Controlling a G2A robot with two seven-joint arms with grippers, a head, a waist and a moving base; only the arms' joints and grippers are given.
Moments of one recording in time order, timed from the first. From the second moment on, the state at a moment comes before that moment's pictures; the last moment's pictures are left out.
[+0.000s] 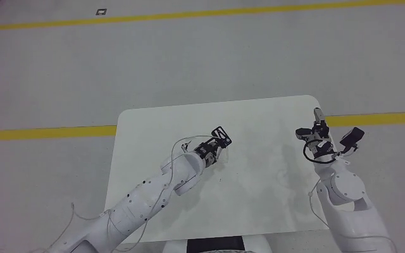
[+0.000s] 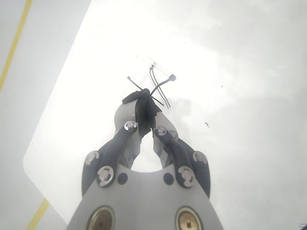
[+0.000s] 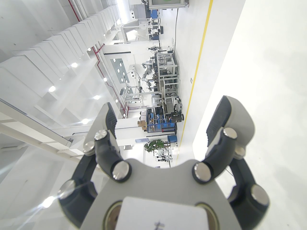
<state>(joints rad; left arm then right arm) 1.10 -1.19 -0.67 -1.69 1.36 -0.08 -0.81 -1.73 -1.15 1.60 -1.80 0.42 0.00 0.00</state>
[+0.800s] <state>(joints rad) 1.16 -1.03 -0.75 -1.68 1.38 -0.34 -0.42 -1.73 -1.15 1.60 -1.80 0.42 0.00 0.00</state>
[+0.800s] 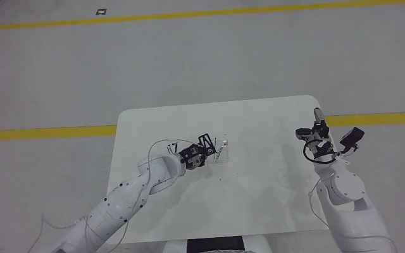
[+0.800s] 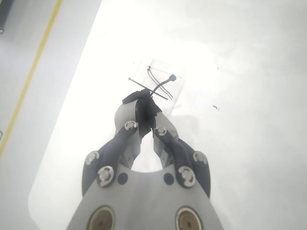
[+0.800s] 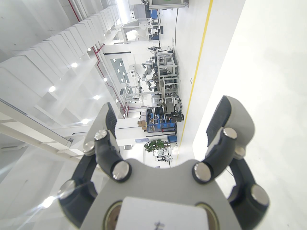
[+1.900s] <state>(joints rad) 1.16 -1.03 -0.75 -1.68 1.38 -0.34 -0.43 -1.59 -1.14 1.41 -1.78 0.21 0.34 0.38</state>
